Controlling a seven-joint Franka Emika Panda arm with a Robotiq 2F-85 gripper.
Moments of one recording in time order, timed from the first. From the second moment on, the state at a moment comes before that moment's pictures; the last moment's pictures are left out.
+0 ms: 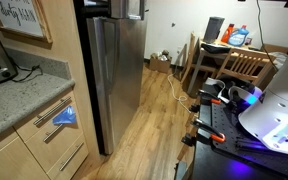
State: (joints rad) arm 0.07 -0.86 0.02 -2.63 0.09 1.99 -0.02
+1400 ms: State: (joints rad) arm 0.04 -0.77 -0.10 -2.54 0.08 2.18 -0.06
